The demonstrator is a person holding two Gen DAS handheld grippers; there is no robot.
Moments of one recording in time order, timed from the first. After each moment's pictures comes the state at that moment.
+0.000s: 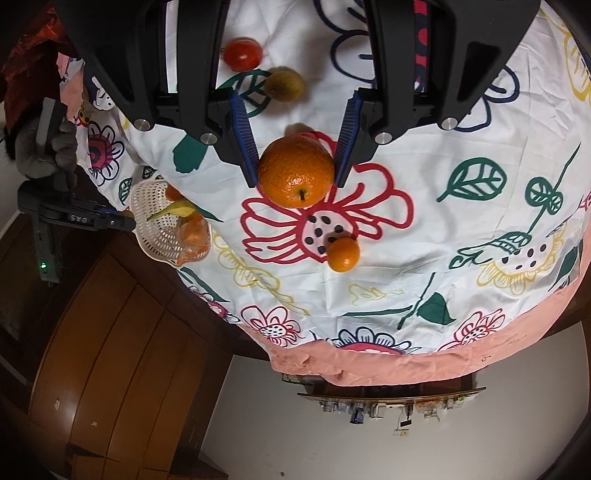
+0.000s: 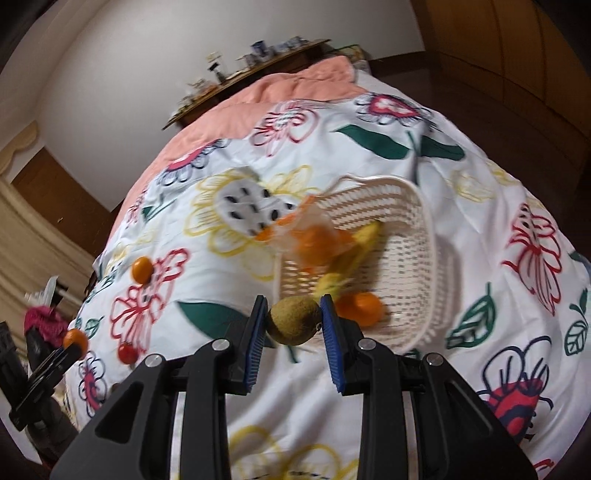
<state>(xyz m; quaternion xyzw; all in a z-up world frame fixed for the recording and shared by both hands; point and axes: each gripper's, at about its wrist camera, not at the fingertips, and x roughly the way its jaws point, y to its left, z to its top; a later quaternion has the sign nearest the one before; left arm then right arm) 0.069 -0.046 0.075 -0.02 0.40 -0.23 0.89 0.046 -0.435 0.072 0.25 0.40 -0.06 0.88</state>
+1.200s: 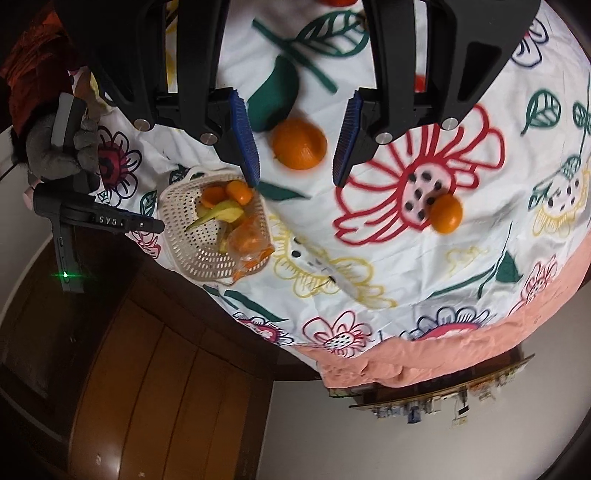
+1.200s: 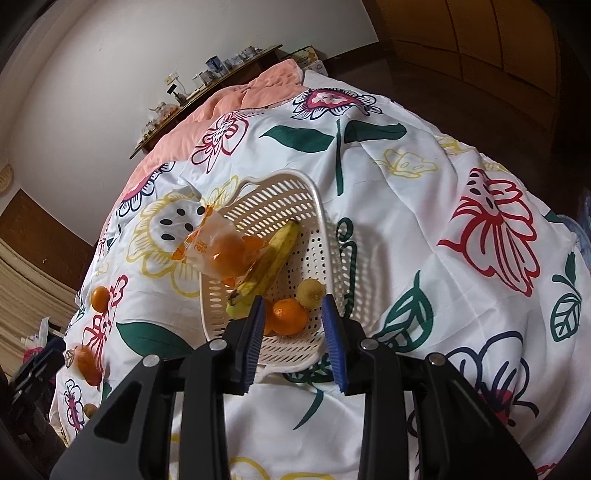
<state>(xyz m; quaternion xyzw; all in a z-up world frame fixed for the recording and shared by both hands) 0.088 -0.164 0.085 0.07 0.40 -0.30 0.86 0.022 -0.496 0.037 0.30 0.38 -0.11 0.87</state>
